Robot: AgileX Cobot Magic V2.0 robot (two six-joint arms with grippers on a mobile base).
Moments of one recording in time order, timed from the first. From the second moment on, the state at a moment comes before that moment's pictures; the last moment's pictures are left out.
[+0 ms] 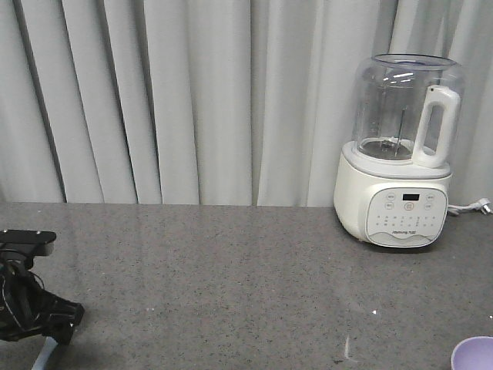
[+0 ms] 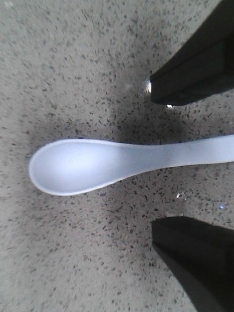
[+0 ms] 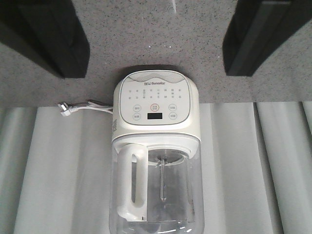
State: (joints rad) left arm -0.10 1.70 -1.27 -0.04 0.88 0.00; right arm -0.07 0.78 -0.65 -0.03 0.04 0.04
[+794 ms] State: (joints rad) left arm -0.10 1.78 -1.28 -0.06 0.89 0.00; right arm -0.07 0.78 -0.65 -0.03 0.04 0.04
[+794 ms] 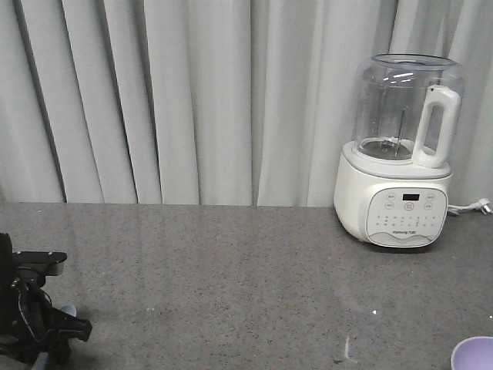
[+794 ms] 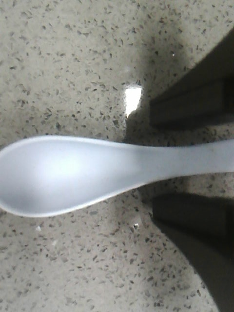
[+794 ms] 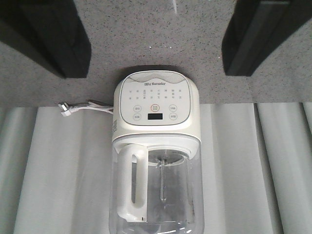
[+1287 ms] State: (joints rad) left arm -0.11 1.77 -1.29 -0.06 0.89 0.06; right arm -0.07 0.78 -0.65 -0.03 0.04 0.04
